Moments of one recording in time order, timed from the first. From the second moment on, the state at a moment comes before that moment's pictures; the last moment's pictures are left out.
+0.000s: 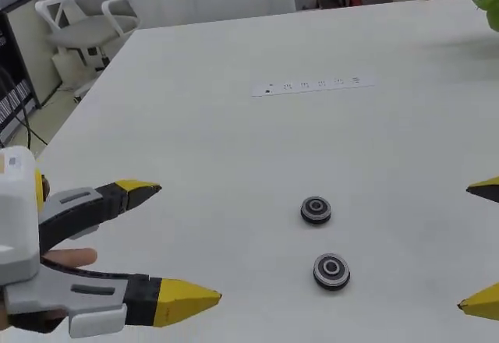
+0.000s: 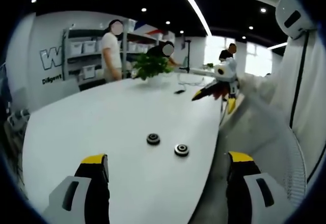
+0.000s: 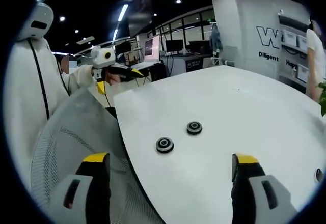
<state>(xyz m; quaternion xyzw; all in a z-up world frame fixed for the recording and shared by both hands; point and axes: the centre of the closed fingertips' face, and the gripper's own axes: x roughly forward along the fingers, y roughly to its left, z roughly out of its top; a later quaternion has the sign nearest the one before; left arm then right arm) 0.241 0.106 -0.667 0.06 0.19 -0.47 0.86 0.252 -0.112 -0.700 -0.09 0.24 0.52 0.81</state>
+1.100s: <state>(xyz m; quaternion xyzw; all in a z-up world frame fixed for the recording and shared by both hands) 0.280 0.043 -0.587 0.12 0.09 -0.55 0.82 0.279 -0.058 -0.641 -0.14 0.16 0.59 0.78</state>
